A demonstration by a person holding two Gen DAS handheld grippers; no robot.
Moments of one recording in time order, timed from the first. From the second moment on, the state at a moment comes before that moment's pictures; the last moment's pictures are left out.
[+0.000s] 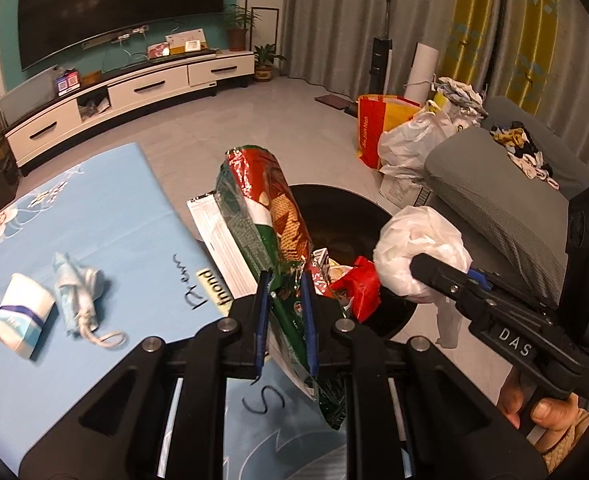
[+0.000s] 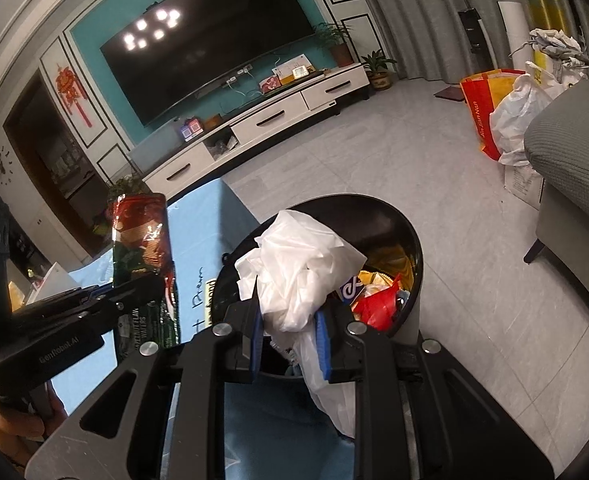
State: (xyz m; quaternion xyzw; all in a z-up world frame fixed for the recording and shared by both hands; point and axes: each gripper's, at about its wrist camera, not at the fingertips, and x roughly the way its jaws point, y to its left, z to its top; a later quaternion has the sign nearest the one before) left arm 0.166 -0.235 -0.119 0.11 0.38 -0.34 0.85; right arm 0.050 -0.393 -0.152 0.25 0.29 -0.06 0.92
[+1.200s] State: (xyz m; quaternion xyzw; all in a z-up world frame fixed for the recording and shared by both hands) left arm 0.201 -0.283 -0.163 0.13 0.41 -0.35 0.83; right arm 0.097 -0.405 -0.176 0.23 0.33 -0.08 0.91
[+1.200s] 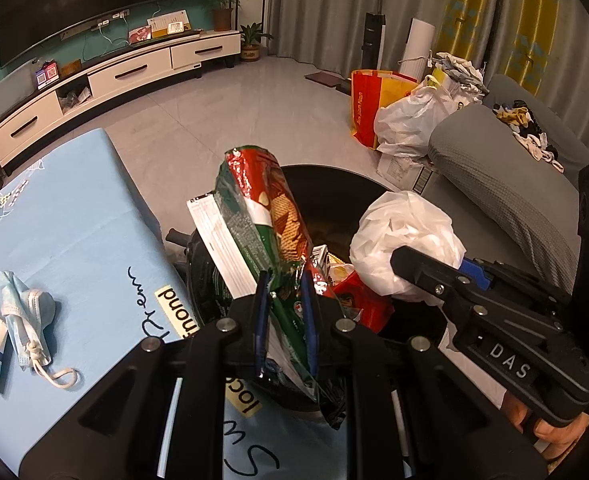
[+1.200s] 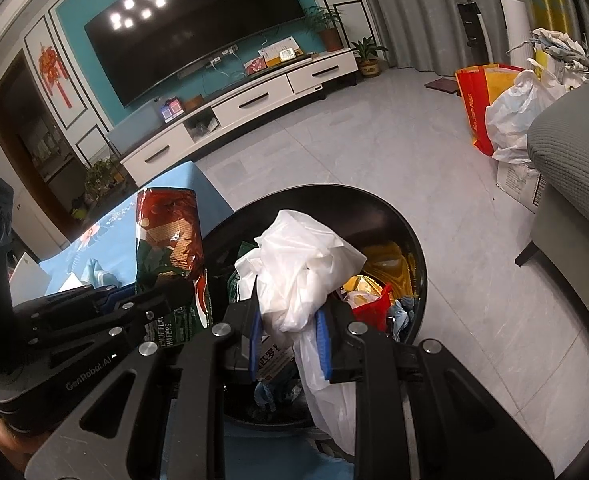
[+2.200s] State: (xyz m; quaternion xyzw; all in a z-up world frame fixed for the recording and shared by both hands) left arm 0.207 -0.287 -0.177 0.13 0.42 -0.34 0.83; right arm 0.112 -0.411 -0.185 0.23 0.35 -0.09 0.90
